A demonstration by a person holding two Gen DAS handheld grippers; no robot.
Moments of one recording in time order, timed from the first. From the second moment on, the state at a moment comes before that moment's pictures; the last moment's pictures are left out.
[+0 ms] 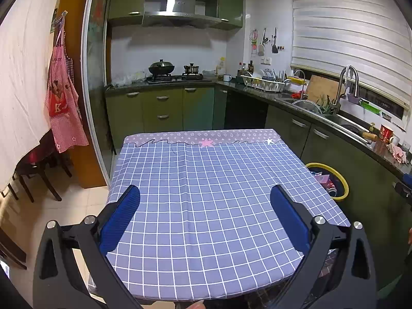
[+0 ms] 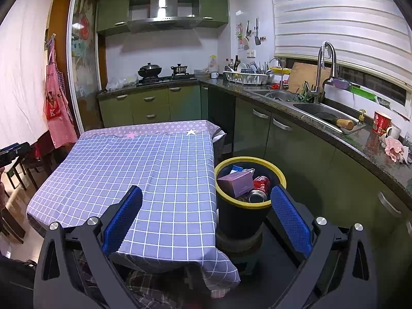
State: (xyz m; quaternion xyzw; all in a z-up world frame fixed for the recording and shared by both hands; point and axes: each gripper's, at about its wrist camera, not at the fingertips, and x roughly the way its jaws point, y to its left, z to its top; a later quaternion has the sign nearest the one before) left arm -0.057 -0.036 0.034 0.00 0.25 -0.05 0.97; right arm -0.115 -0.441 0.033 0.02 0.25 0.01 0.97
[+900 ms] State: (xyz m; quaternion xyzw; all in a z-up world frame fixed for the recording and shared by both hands) left arm -0.060 -0.041 0.030 0.02 0.25 -0.05 0.97; right arm -0.111 -0.439 0.032 0.02 0.25 0.02 0.97
